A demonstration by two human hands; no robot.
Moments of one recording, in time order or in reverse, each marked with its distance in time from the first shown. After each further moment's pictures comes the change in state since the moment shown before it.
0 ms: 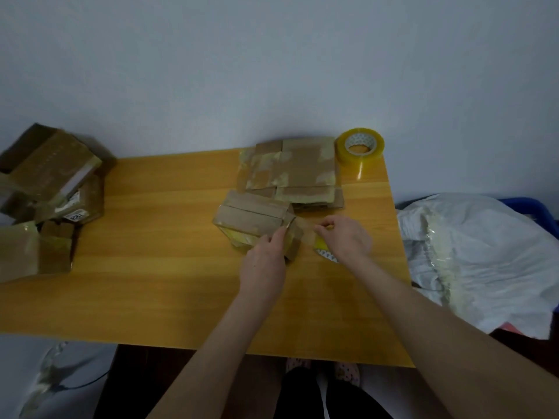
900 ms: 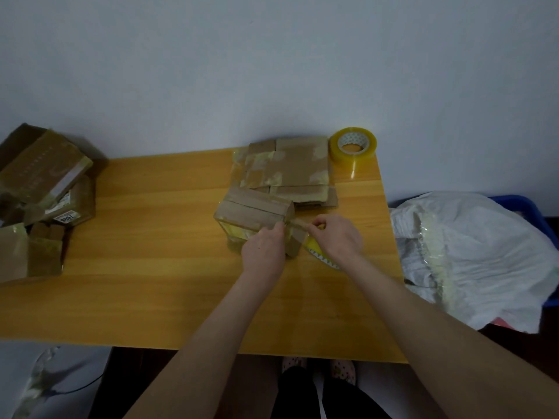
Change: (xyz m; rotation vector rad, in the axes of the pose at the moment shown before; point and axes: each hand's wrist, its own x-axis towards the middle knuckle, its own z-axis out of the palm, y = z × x) left_hand 0.030 0.008 0.009 0.195 -0.092 0.058; right_hand -0.002 0.000 0.002 0.073 0.008 -0.052
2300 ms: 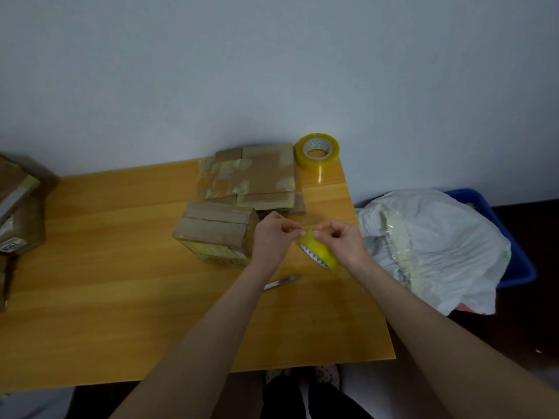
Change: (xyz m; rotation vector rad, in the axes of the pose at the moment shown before) left_hand 0.045 0.050 0.023 -0.852 0.059 0.094; right_hand -0.005 0.069 -0.025 0.683 0.072 0.006
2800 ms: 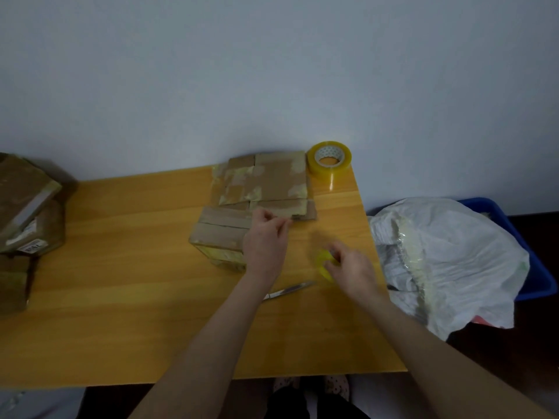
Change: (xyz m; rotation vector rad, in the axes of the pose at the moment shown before) left_hand -0.013 -0.004 -0.032 0.261 0.322 0.228; right_hand -0.021 0.015 0.014 -0.620 -0.036 -0.088
